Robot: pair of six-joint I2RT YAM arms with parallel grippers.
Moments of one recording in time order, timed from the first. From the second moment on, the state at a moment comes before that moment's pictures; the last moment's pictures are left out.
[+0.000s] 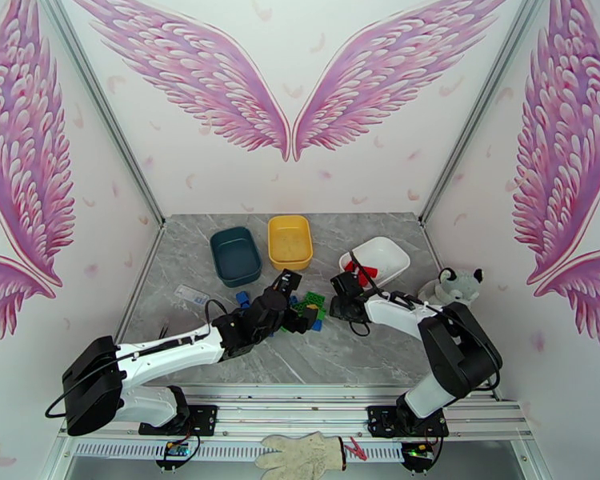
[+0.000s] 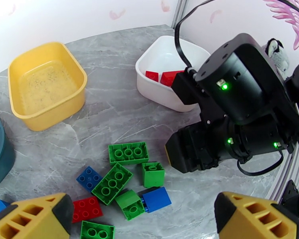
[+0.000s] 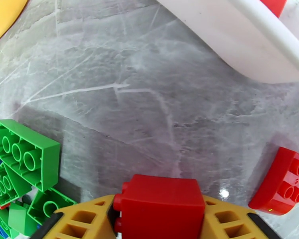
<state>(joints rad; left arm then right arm) -0.99 1.38 0.82 0.04 -0.25 -0.37 0.48 1.61 0.83 -0.38 0.17 0.63</state>
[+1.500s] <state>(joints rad) -0.99 1.58 0.92 0.01 -0.07 -0.39 0.18 1.47 1.10 -0.58 0.09 0.56</state>
